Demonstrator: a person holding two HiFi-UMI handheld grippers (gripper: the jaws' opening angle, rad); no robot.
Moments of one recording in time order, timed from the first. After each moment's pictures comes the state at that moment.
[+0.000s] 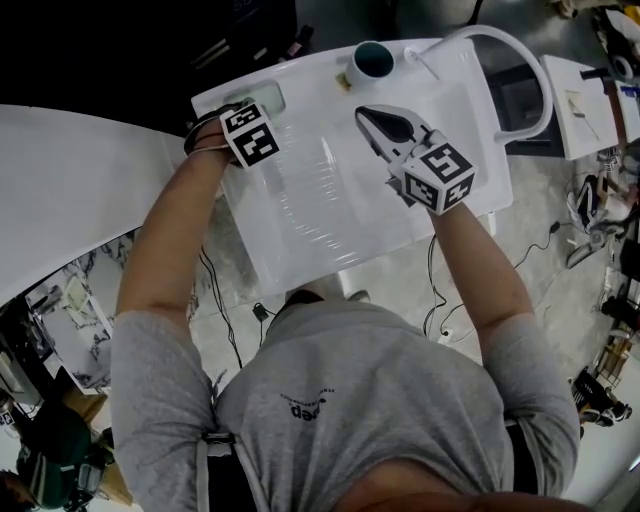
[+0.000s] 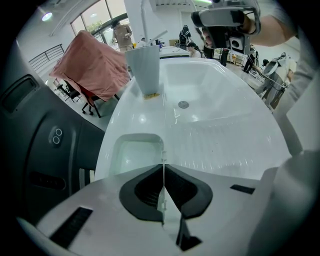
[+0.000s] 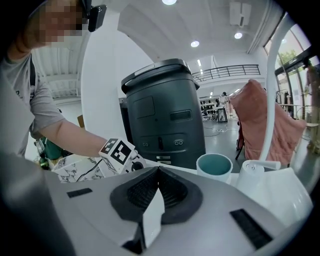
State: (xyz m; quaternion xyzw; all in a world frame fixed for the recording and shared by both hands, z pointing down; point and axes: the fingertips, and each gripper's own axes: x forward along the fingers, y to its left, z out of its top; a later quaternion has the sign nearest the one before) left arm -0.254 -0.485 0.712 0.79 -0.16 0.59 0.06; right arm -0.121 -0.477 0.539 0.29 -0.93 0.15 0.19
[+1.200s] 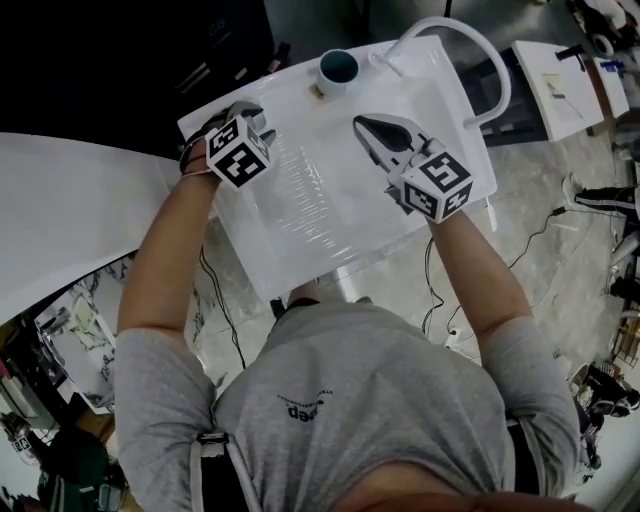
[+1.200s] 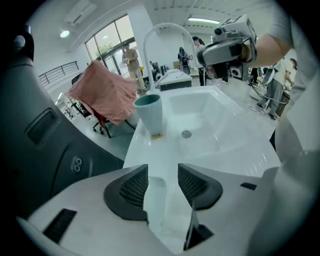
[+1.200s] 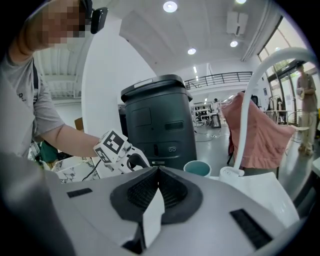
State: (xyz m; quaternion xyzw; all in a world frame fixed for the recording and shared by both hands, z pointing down) left arm -0.208 -0.492 0.633 0.84 -0.21 0.50 0.02; right arm -0.083 -0.461 0.502 0.32 -0.92 0.13 0.17
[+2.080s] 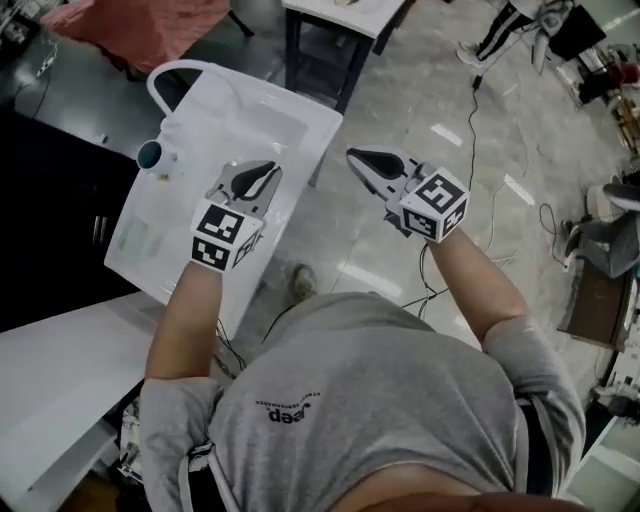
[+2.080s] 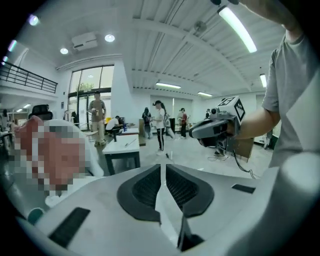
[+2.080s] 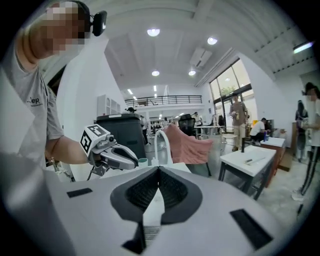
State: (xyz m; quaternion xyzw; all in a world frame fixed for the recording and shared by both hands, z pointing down) left arm 0.096 -0.291 0.438 0.98 -0.02 0.19 0.01; right arm 0.184 -0.225 0.399 0.58 -0.80 0.12 0.11
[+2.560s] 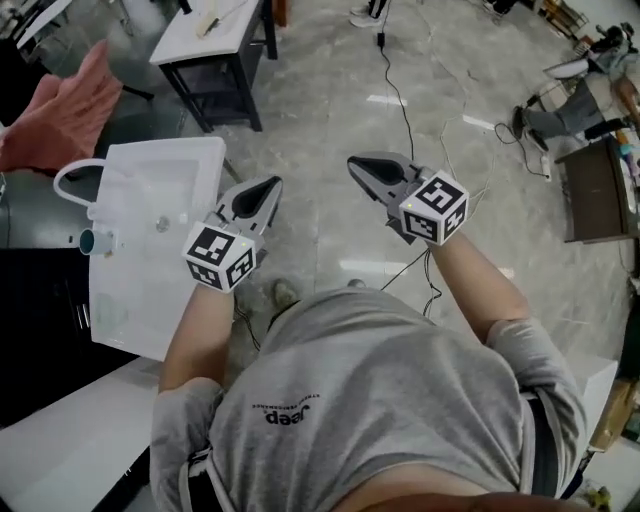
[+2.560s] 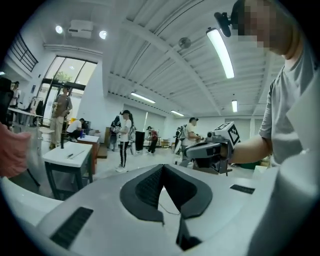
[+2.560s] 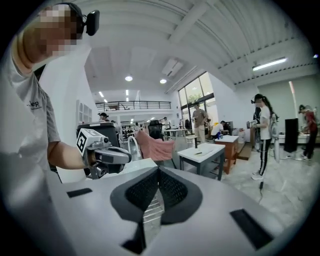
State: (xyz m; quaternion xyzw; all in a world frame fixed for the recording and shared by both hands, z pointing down) left arm 0.249 -0.059 0.371 0.98 0.17 0.09 0.07; right arm 0.320 0.031 0.360 0.72 -0.68 0.14 0.07
